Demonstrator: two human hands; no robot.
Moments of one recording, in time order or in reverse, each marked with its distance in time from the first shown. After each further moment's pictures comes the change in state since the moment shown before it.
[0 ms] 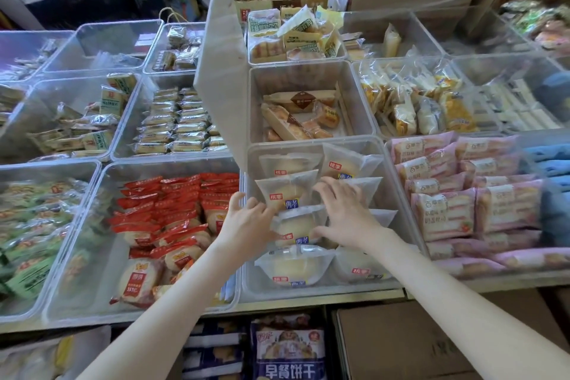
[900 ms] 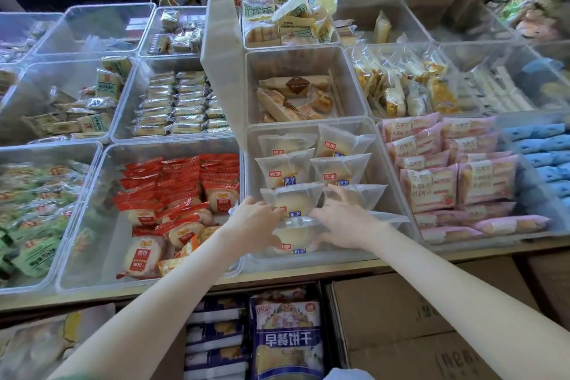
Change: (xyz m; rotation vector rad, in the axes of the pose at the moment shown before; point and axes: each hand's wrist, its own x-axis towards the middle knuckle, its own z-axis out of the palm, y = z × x) left_hand -0.022 0.021 -0.017 0.033 -0.390 0.151; right_hand -0.044 -0.019 0.007 -0.140 -0.299 -0.167
